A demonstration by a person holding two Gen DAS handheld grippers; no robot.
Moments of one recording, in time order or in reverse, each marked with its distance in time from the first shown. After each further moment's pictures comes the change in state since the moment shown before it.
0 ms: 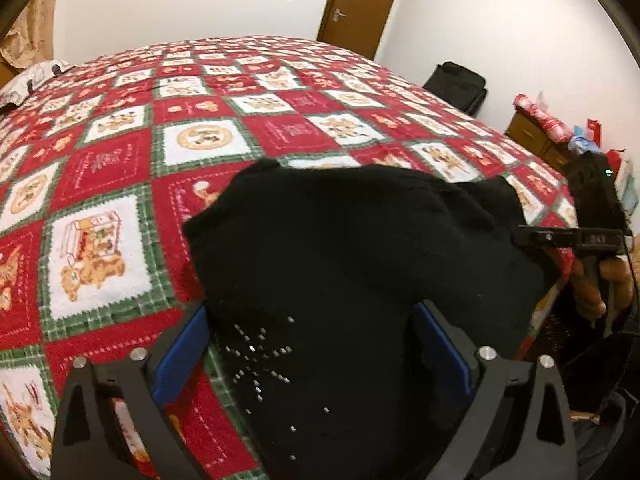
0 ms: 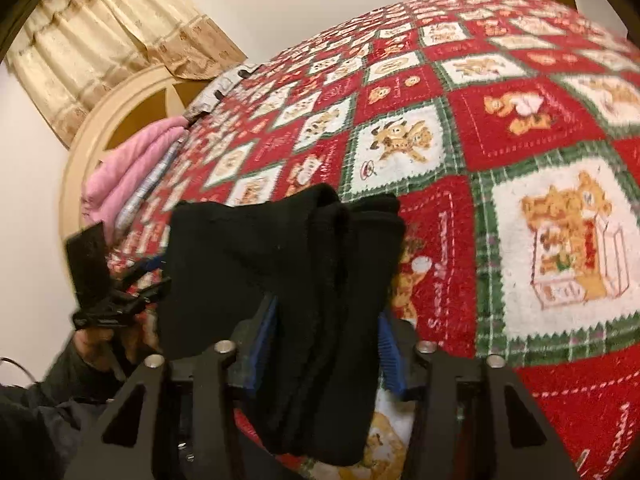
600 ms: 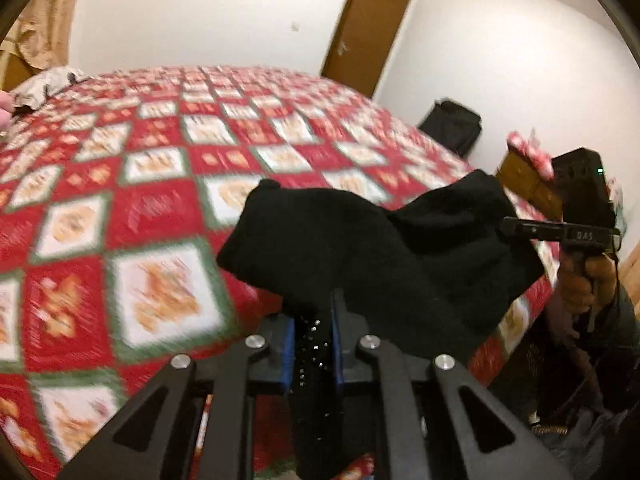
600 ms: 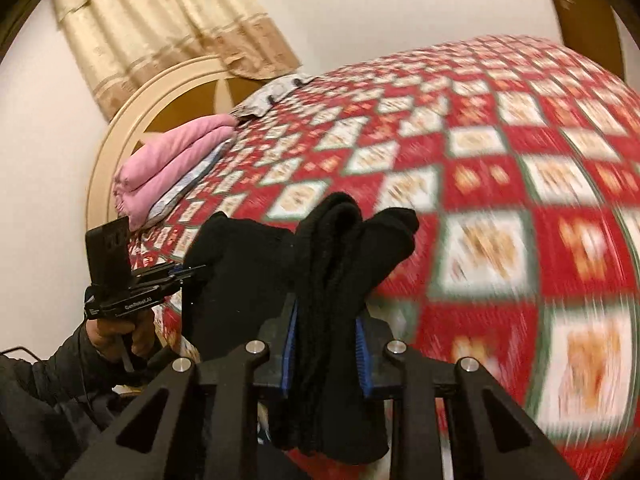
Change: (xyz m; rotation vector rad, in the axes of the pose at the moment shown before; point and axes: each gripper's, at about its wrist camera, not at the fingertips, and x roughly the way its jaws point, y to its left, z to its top) left arm -0.064 0.035 0.027 -0.057 -0.144 -0.014; right arm -0.007 0.086 0.062 -0.231 -0.043 0.050
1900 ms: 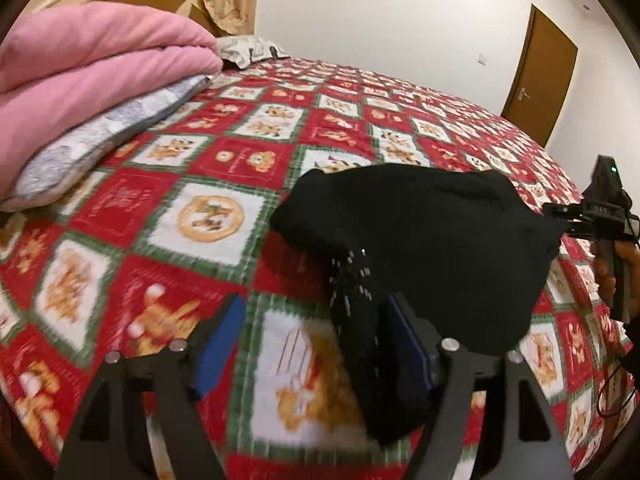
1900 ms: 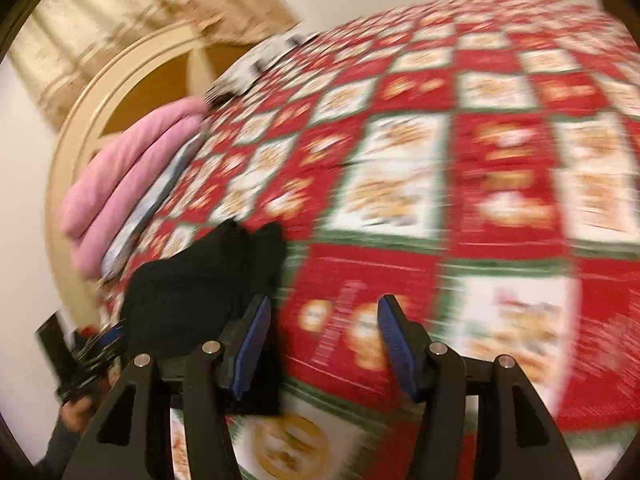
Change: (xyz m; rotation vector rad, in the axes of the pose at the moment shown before) left arm -0.051 0.221 -0.007 -0.307 -0.044 0.550; right arm 0.290 -0.002 0.187 0.078 0.125 0.012
